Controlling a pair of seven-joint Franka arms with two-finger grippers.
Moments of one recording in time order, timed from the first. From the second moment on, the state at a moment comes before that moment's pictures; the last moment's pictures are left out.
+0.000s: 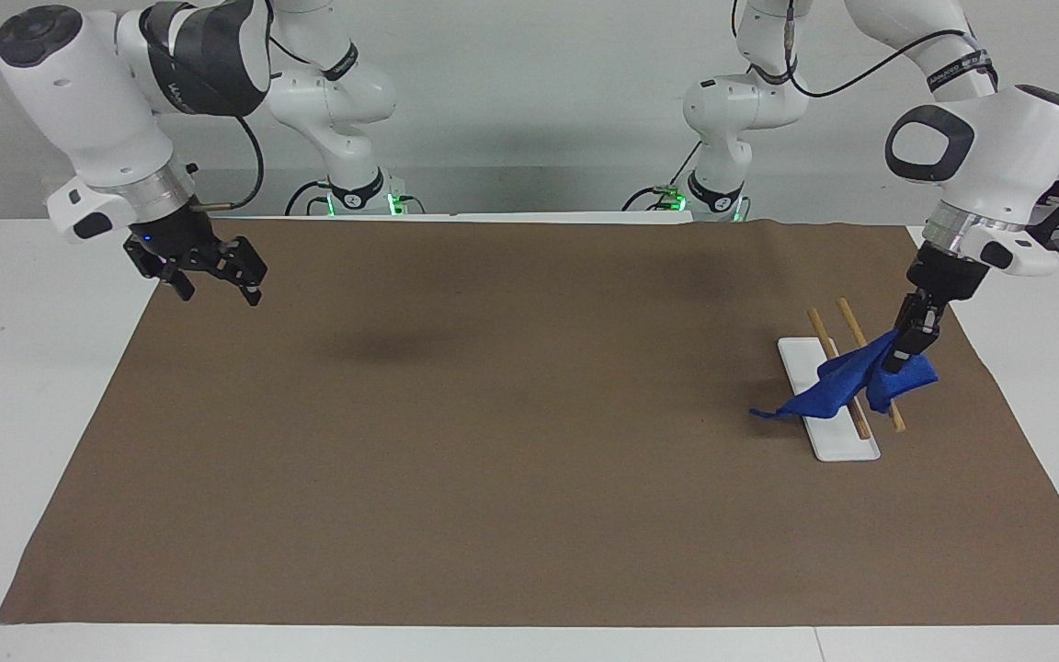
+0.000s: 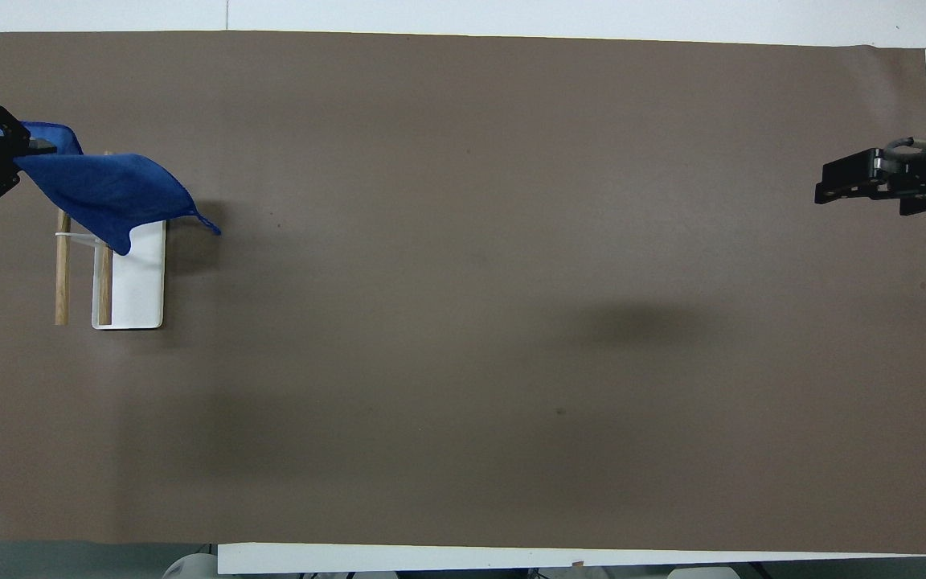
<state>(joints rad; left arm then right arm) 0.03 -0.03 -0.01 -2.00 -0.31 2.37 -0.72 0.08 0.01 -0.14 -1.69 0.04 1.73 0.08</state>
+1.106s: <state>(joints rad) 0.12 -0.01 -0.01 -2.00 -0.22 2.36 -0.64 0.08 0.02 -0.14 -1.69 0.04 1.72 0.08</state>
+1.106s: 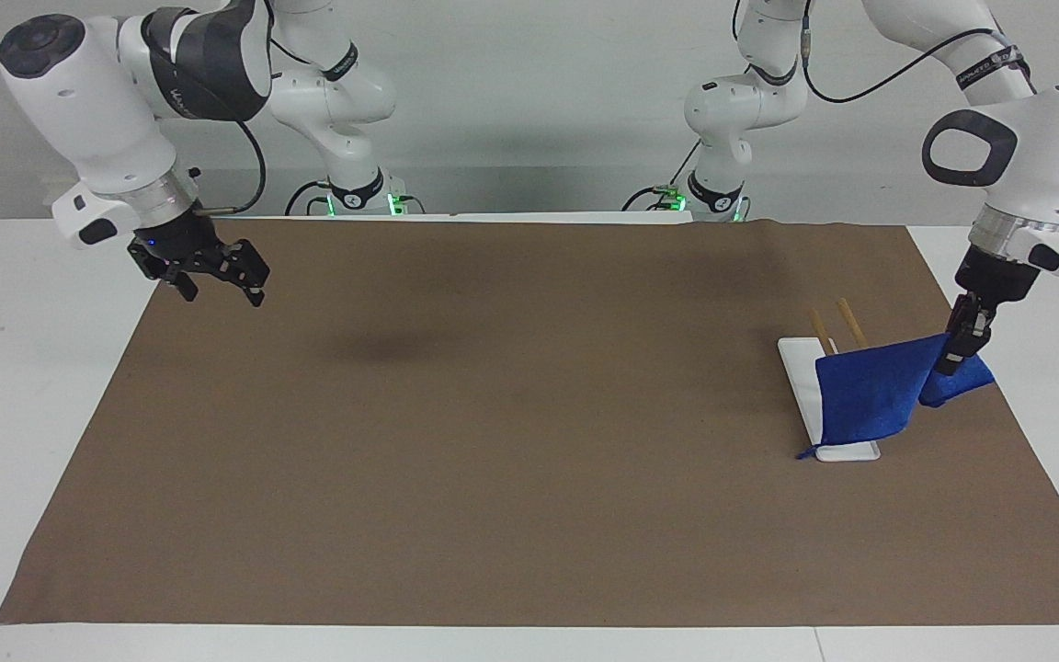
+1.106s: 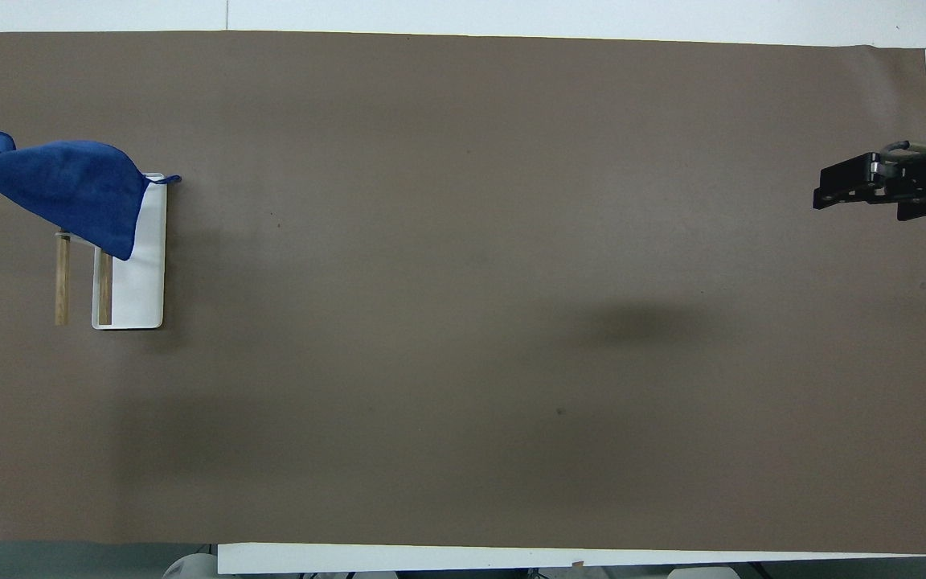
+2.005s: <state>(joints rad) 0.16 -0.02 -0.01 -2.11 -0.22 2.35 -0.61 0.08 0.02 -0.14 -1.69 0.04 1.72 0.08</state>
